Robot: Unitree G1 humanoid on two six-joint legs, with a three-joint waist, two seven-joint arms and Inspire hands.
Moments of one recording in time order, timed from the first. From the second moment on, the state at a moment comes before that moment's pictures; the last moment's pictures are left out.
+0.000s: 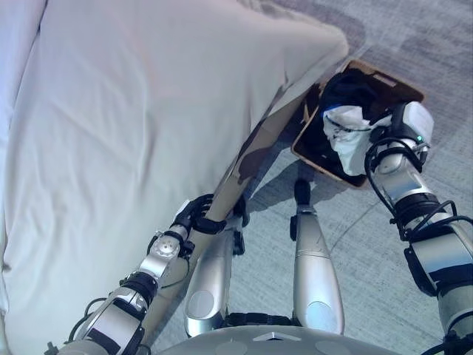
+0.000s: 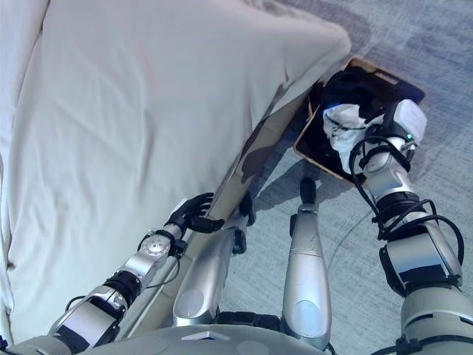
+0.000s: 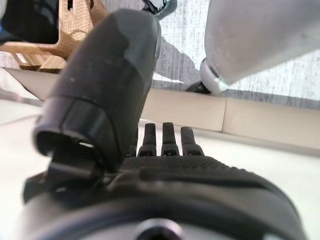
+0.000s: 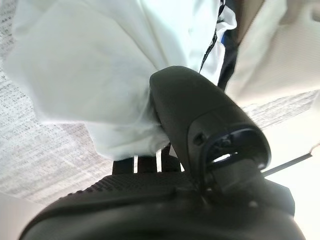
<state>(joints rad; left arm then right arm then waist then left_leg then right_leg) -0.31 0.32 -0.45 0.82 -0.22 -0.13 0.01 -0.83 -0.69 0.33 0.92 -0.11 0.26 -0.48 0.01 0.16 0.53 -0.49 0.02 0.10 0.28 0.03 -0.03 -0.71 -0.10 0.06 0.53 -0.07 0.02</state>
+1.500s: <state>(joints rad) -0.13 0.29 -0.27 1.13 -0.12 -0.01 -0.03 -0.11 -0.28 0.09 0.98 0.31 -0.09 -0.12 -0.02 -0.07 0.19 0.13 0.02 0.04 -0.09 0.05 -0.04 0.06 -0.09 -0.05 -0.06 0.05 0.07</state>
